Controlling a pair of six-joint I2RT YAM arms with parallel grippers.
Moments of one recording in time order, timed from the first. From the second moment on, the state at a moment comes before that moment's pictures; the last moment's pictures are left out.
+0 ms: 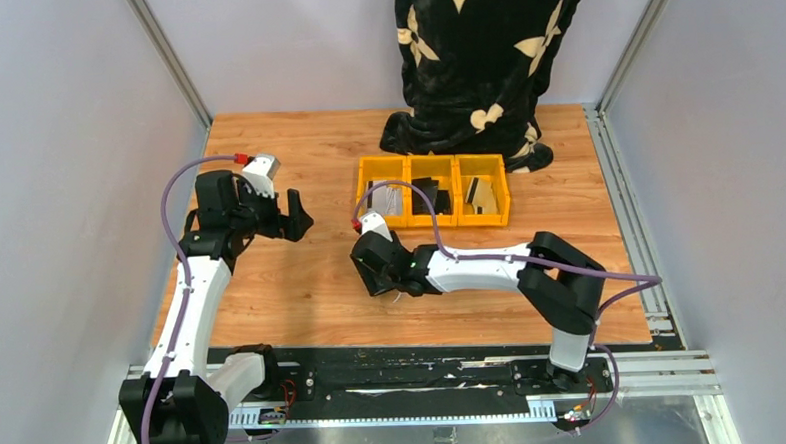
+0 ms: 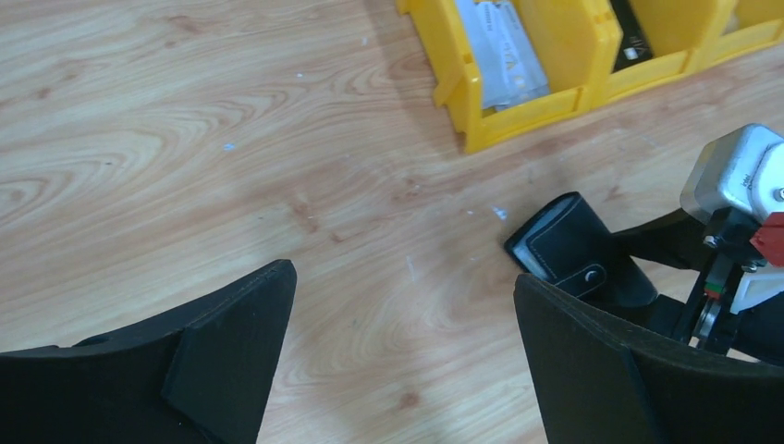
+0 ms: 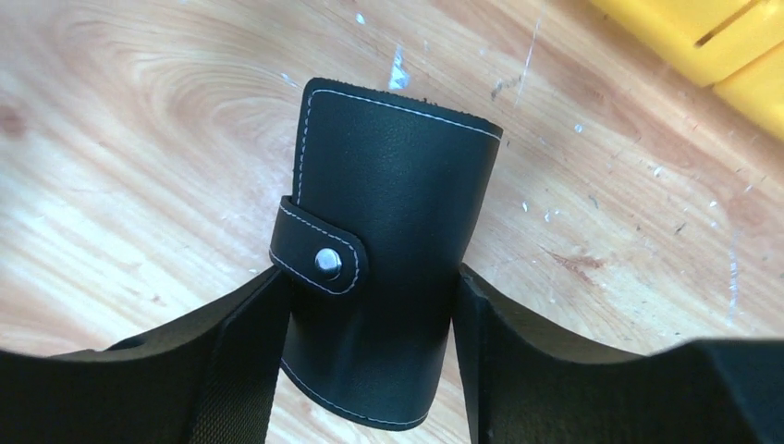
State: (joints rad) left arm 0.04 1.03 0.88 -0.48 0.46 0.12; right arm 1.12 1.82 1.13 -0.19 0.37 0.43
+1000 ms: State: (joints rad) left arm 0.04 0.89 1.00 -0.65 0.88 -0.15; right arm 1.12 1.46 1.20 0.00 0.08 0.26
